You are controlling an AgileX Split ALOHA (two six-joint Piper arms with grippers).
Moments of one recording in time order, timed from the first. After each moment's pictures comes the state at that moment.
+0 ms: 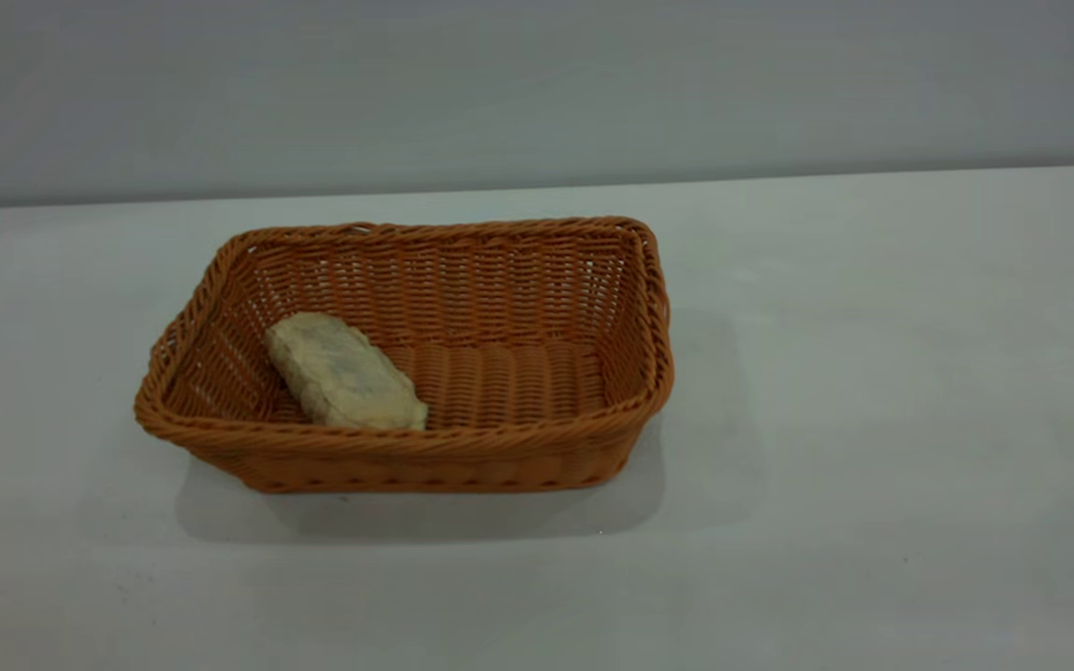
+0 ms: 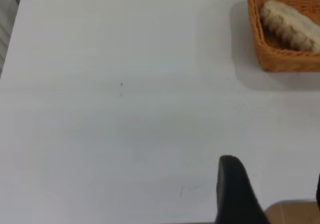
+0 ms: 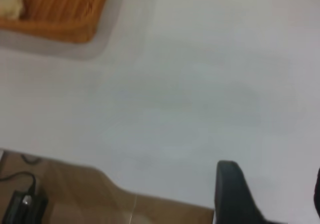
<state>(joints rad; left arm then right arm) -0.08 0.02 -0.57 0.09 1.16 -0.07 -0.07 0.23 -0.63 0.24 1.22 -0.25</state>
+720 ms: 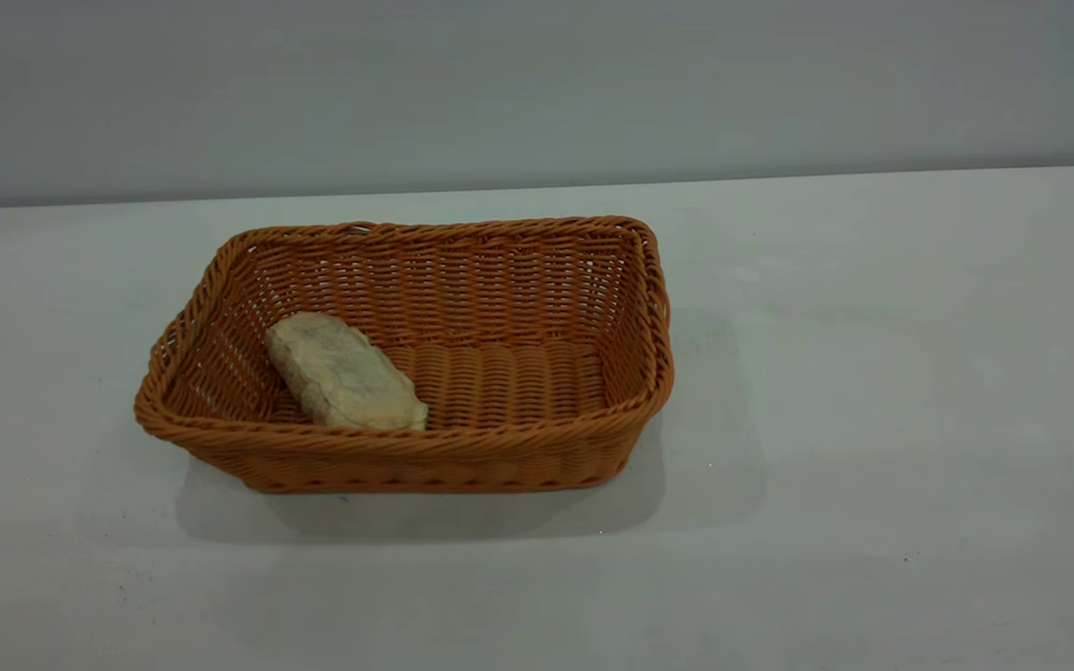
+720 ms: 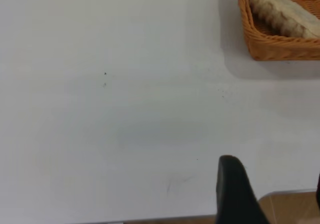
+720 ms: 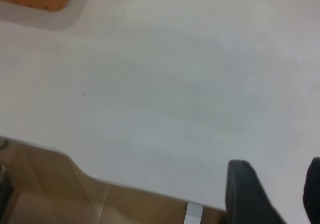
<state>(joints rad) -0.08 -0.02 -0.49 0.05 1.14 -0.07 -0.07 0.16 -0.48 0.20 1.15 -0.33</state>
